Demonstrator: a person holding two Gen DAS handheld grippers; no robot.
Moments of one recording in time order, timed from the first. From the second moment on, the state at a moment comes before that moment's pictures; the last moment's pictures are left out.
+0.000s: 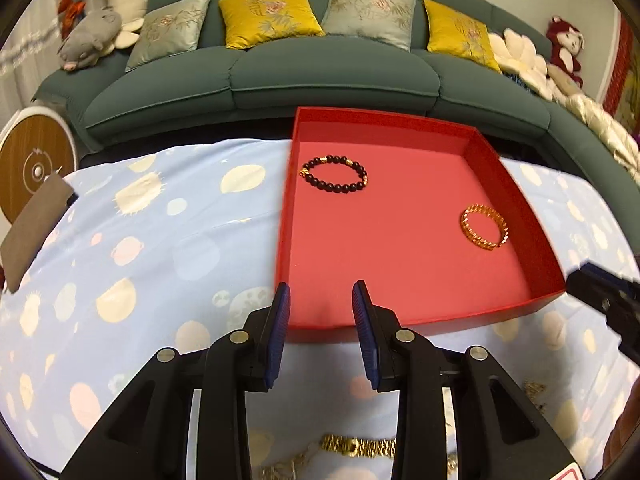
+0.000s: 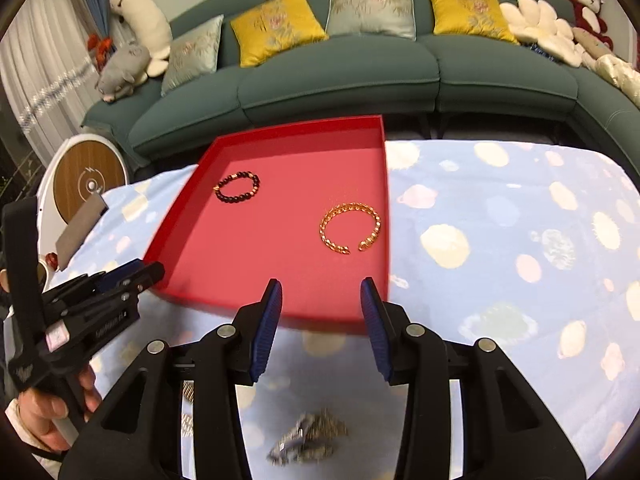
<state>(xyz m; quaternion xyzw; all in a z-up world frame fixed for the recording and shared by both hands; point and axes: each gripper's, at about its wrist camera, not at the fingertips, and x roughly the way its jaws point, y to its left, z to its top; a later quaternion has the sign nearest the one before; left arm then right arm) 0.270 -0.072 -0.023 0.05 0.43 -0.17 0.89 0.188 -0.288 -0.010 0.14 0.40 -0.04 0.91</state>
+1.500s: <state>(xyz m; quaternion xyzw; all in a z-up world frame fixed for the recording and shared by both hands) 0.135 0.004 -0.031 -0.06 0.44 -0.16 0.88 0.078 -0.258 -0.058 0.19 0.40 -0.05 0.89</state>
